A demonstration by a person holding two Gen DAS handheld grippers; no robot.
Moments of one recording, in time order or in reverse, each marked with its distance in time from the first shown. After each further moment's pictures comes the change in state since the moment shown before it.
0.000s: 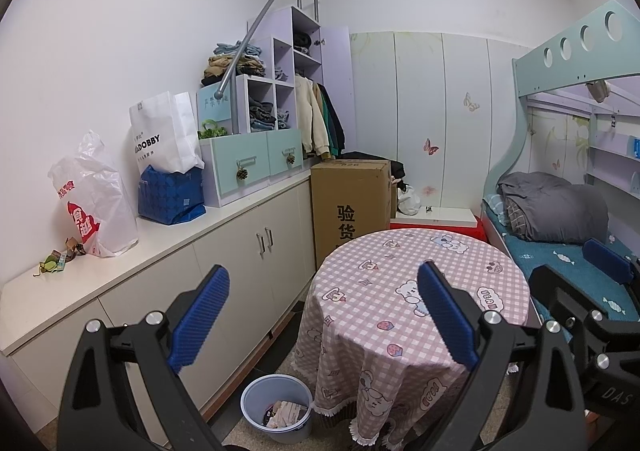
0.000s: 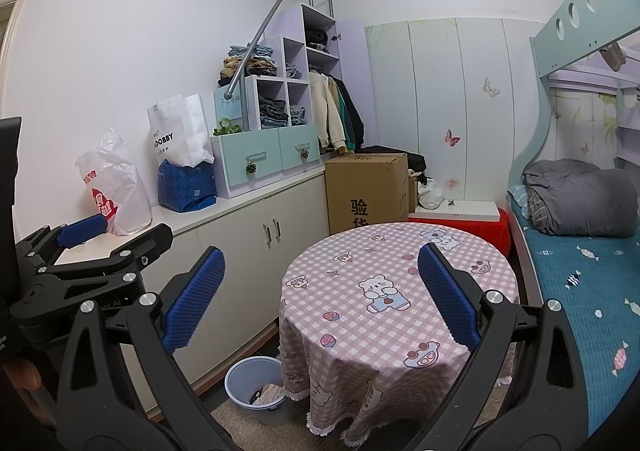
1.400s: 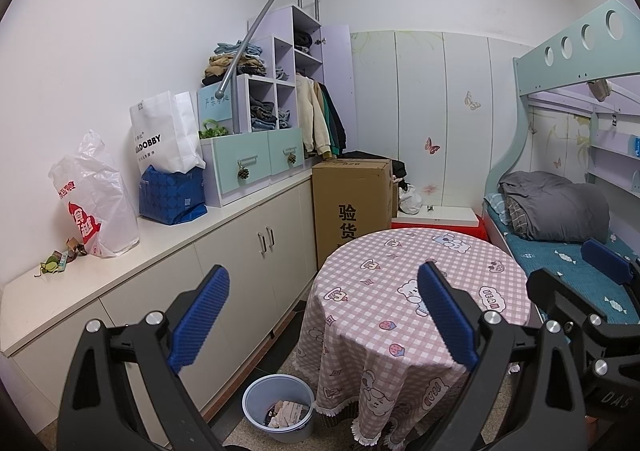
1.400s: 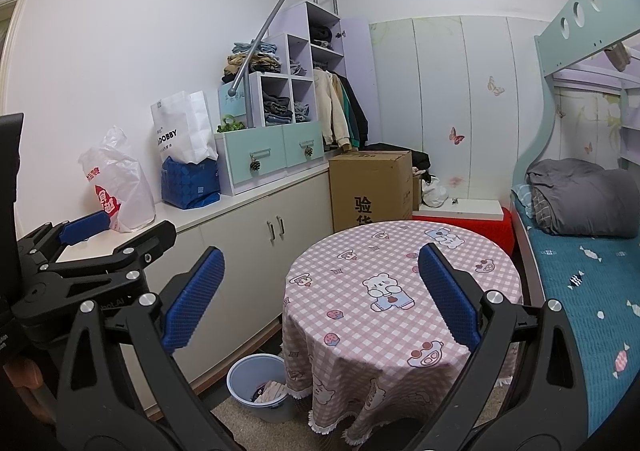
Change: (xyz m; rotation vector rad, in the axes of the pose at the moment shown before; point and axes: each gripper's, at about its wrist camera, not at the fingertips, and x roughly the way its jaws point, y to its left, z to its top) left arm 0.002 0.005 -0.004 0.004 0.005 0.000; right arm 0.002 0.000 -0.003 -0.002 0.011 0.013
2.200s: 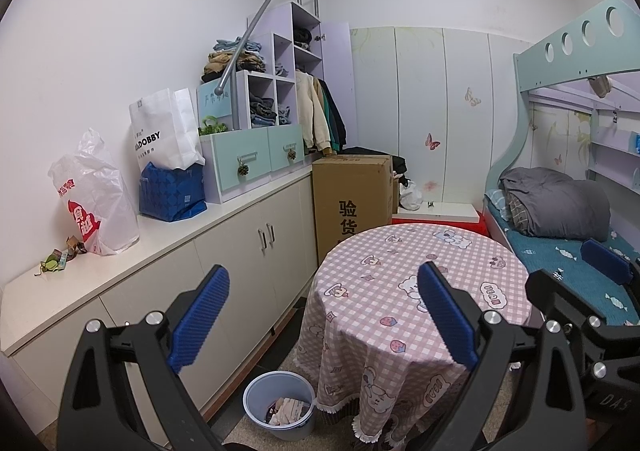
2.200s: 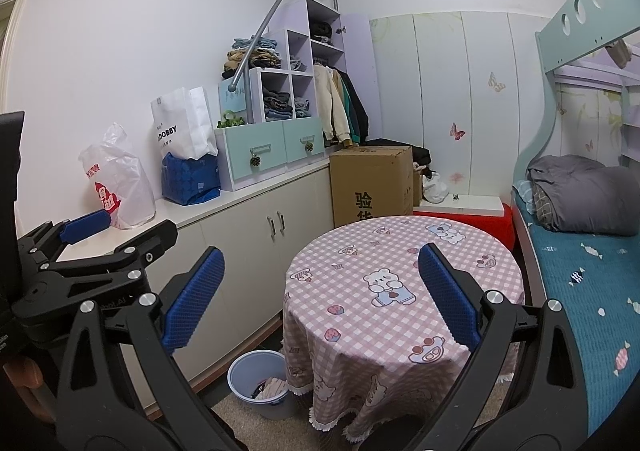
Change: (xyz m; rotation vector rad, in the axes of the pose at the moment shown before) left arm 0.004 0.005 -0.003 0.003 0.009 -0.001; right arm 0.003 -0.006 -0.002 -0.001 0.015 0.013
